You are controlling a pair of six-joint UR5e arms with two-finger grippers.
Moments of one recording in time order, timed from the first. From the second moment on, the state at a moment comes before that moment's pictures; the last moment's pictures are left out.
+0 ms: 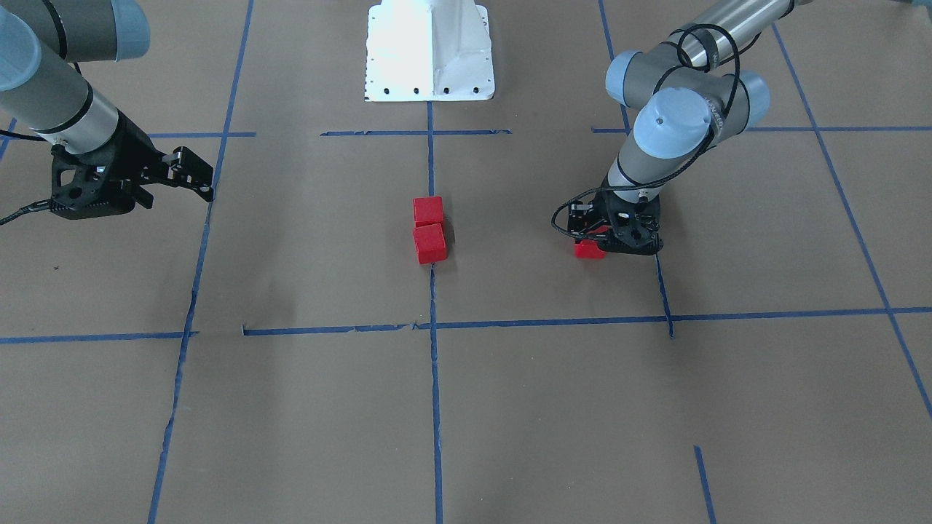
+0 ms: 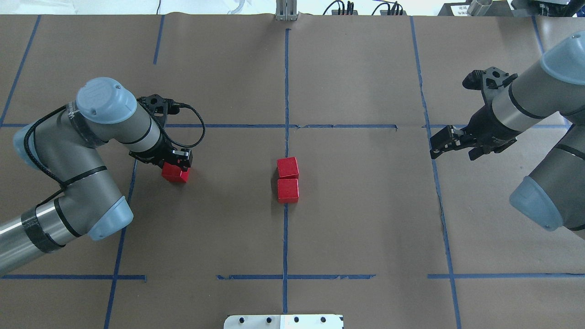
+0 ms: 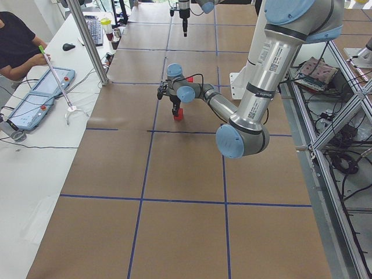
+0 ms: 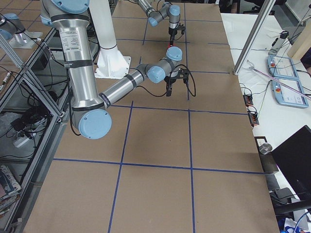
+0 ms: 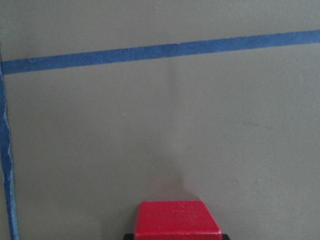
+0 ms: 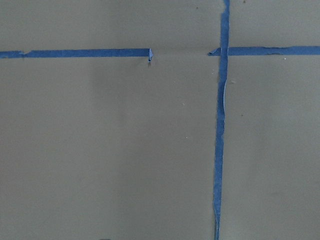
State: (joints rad) left arm -0.69 -1.99 -1.66 -1.79 -2.05 -0.97; right arm 0.89 -1.40 1.97 -1.50 2.26 0.89
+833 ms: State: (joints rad) left arm -0.62 -2.20 -1.70 -1.50 -1.85 -1.96; right arm 0.89 -1.40 1.97 -1.50 2.26 0.89
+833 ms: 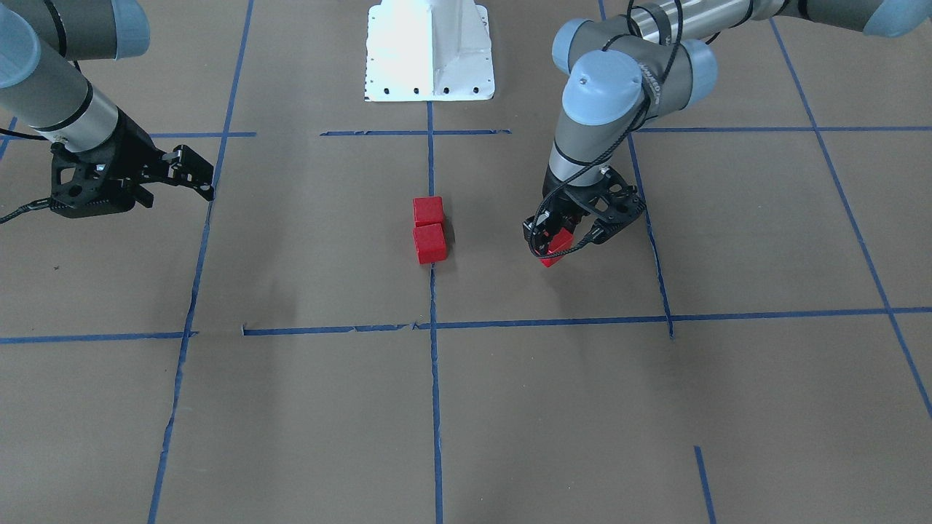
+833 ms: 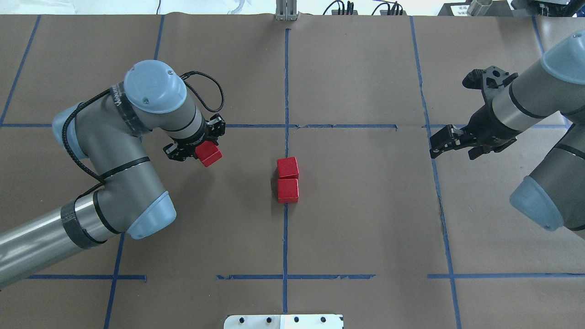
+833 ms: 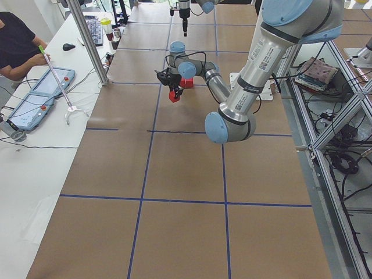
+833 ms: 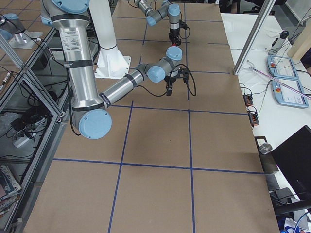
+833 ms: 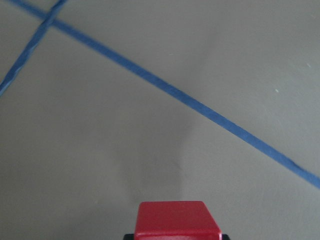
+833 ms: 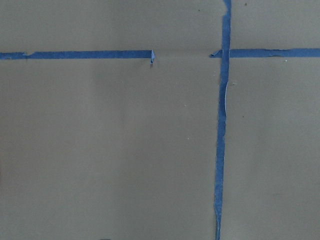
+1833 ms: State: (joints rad) left arm -0.52 -2.30 -1.61 -1.57 -1.79 -2.87; right arm 0.89 -1.41 2.00 -1.50 2.25 0.90
